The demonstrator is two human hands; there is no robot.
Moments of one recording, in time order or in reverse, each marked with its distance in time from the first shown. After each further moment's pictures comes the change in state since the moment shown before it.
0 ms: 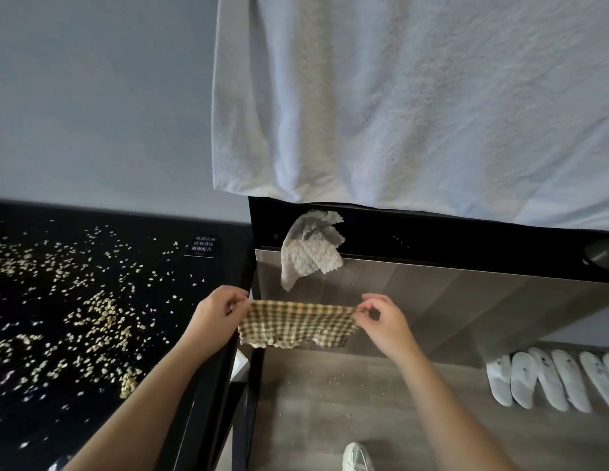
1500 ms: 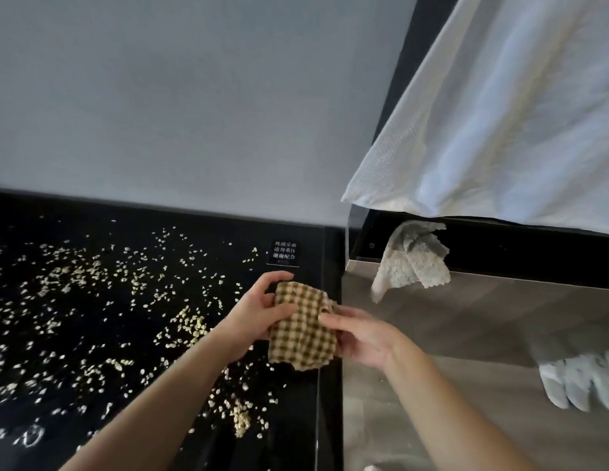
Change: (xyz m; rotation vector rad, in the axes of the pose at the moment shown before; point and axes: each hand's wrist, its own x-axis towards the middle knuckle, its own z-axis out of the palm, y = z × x) left_hand 0.080 -0.107 -0.134 -0.746 -0.402 -0.252; right_hand 0.035 -0.196 0.206 0.914 -0.652 0.617
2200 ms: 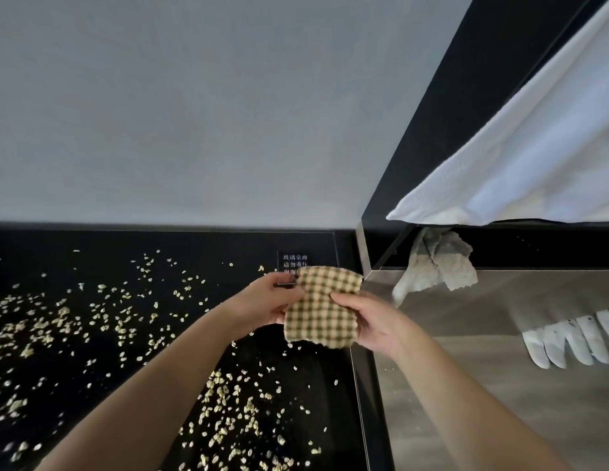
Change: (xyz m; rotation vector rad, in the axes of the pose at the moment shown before) left_hand 0.108 0.022 -0.084 0.032 -0.238 -0.226; right_hand 0.094 -0.038 0.029 0.136 0.159 -0.079
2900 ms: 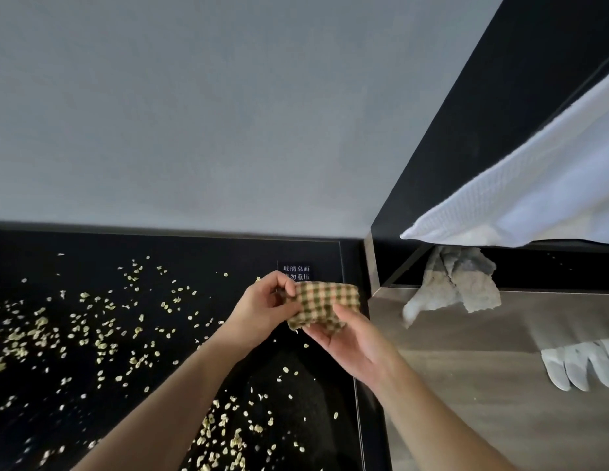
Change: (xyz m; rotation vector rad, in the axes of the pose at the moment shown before) left_hand 0.033 -0.018 -0.004 0.087 0.158 0.434; right_hand 0.046 0.018 -0.010 0.458 -0.247 -0.123
